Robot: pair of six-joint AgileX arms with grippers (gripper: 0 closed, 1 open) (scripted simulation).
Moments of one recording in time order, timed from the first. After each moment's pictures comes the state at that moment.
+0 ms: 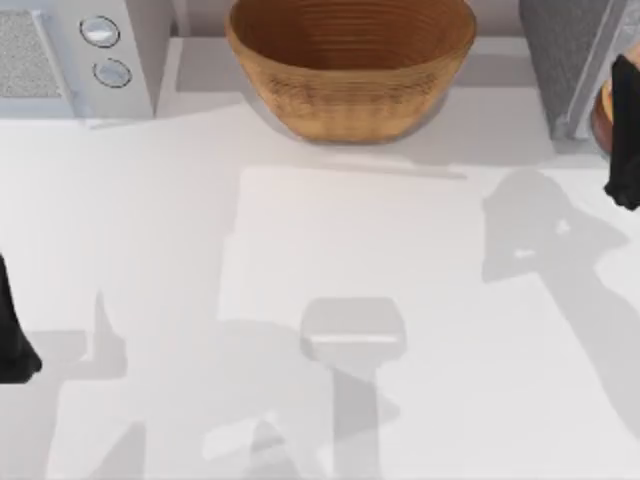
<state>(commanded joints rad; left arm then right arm) 0.00 0.00 0.00 0.00 0.00 0.00 0.34 0.92 0.37 0.75 0.01 0.21</state>
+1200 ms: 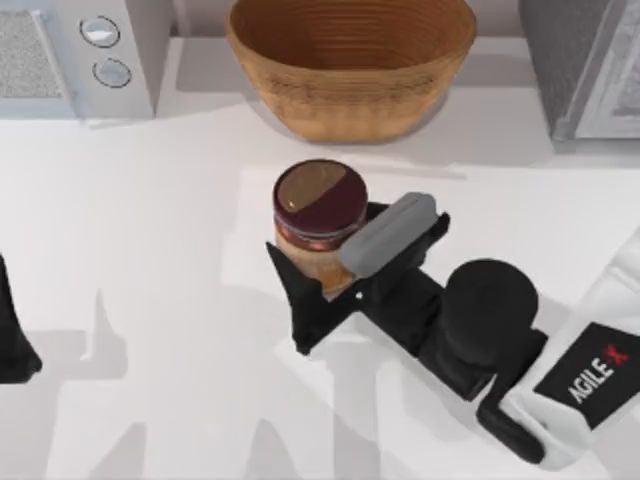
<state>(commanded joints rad) 0.00 0.00 0.00 0.00 0.00 0.00 0.78 2.13 0.66 1.47 0.04 0.01</state>
